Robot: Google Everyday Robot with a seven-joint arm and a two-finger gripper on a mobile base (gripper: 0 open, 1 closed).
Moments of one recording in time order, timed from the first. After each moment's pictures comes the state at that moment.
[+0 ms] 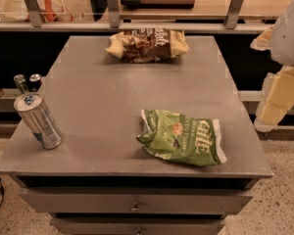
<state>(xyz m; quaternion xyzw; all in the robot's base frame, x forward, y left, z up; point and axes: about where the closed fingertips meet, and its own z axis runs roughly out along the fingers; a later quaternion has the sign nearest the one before) 0.438 -0.217 0.977 -0.60 0.78 -0.03 0.16</state>
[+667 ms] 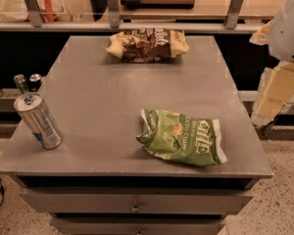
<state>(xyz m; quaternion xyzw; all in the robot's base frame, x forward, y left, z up) 0.449 -0.216 0.980 -0.60 0.78 -0.04 0.17</state>
